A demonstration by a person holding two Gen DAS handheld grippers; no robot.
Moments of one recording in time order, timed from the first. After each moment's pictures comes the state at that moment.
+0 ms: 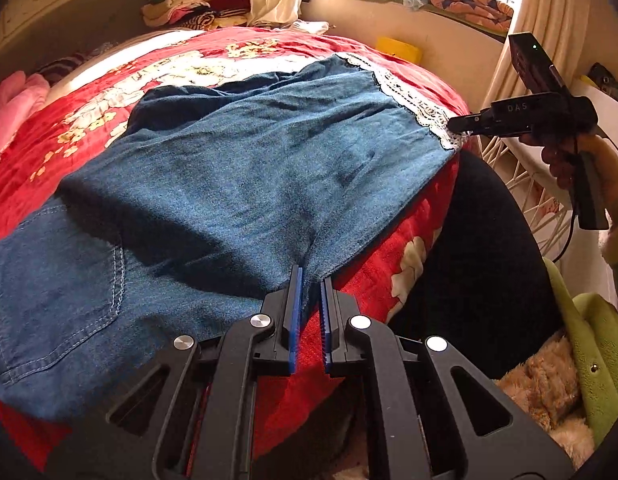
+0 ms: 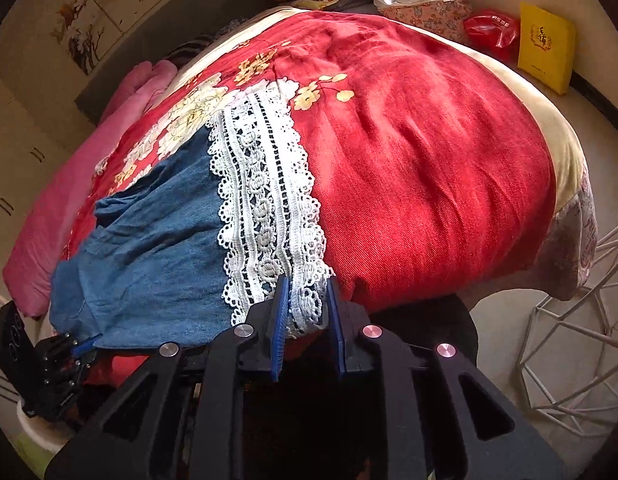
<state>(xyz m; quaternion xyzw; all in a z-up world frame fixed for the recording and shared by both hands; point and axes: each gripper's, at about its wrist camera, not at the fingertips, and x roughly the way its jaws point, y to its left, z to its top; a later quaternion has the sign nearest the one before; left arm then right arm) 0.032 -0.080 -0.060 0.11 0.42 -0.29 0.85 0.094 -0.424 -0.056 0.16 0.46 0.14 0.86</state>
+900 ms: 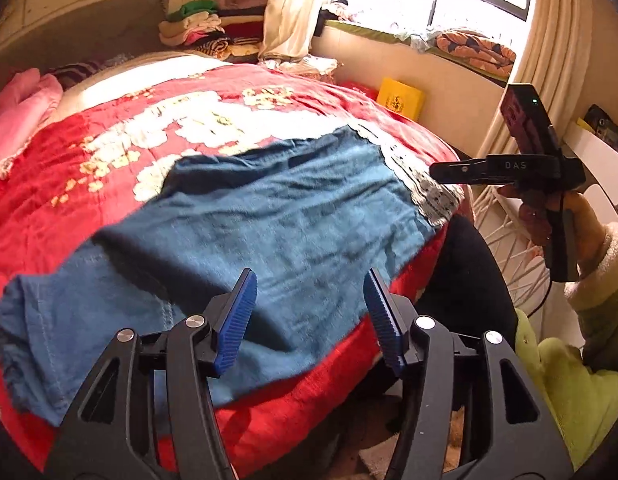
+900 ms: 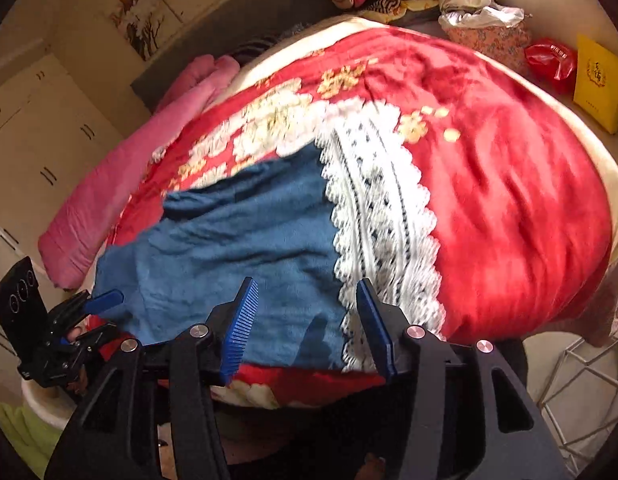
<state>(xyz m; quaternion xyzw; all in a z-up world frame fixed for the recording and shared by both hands) 0.047 -0.064 -0.002 0.06 0.37 -0.29 0.88 0.106 -0.390 -0.019 0.14 0.40 0.23 0.87</state>
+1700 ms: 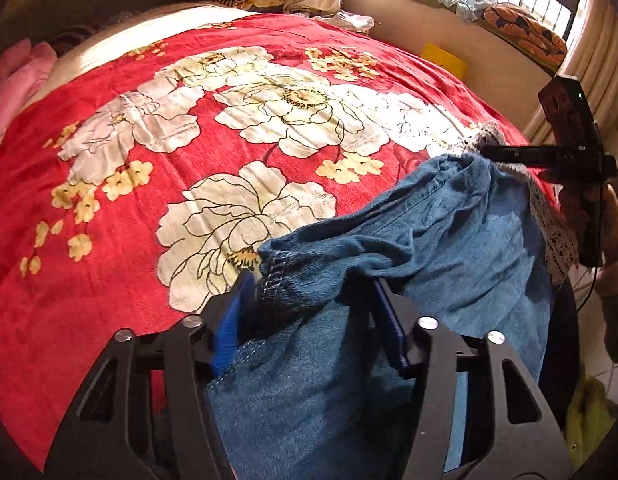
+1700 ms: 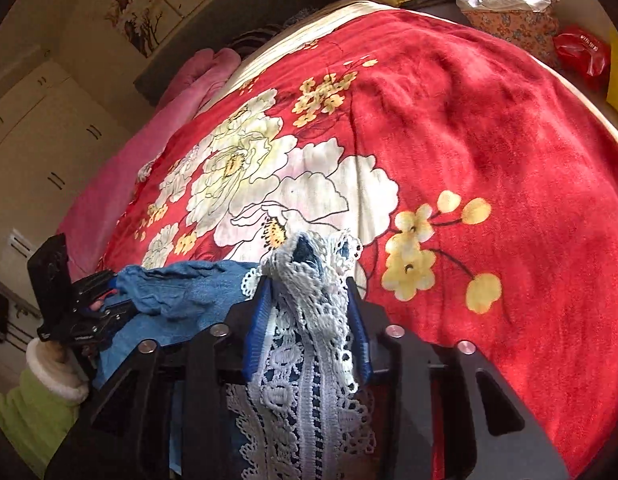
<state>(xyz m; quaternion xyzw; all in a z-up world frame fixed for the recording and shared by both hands) 0.225 -0.054 -0.049 0.06 0.46 -0.27 0.84 0.250 -0.384 -0.064 0.15 0.45 0.29 0.83</state>
